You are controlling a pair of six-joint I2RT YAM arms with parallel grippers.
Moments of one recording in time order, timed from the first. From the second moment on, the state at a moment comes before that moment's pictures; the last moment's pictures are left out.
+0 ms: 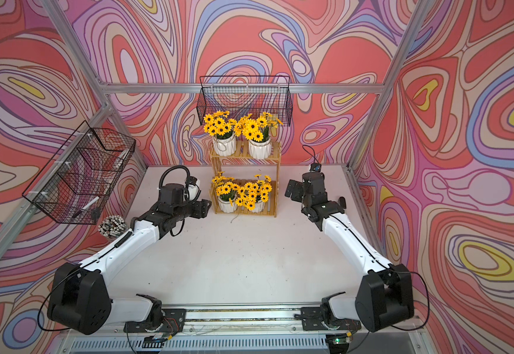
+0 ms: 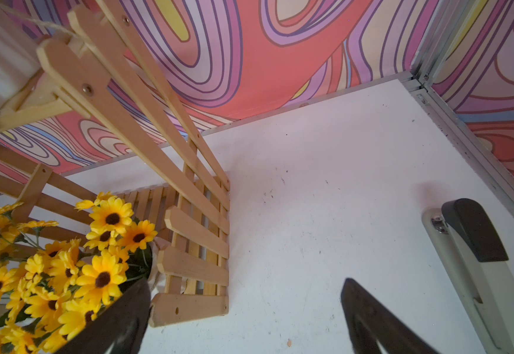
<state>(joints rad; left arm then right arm) -0.30 1.37 0.94 -0.20 0.11 -0.11 0.25 1.34 1.07 -0.27 0.18 0.38</state>
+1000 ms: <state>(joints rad) -0.32 1.54 1.07 -0.13 0.12 -0.12 0.25 1.35 1.07 -0.27 0.18 0.36</state>
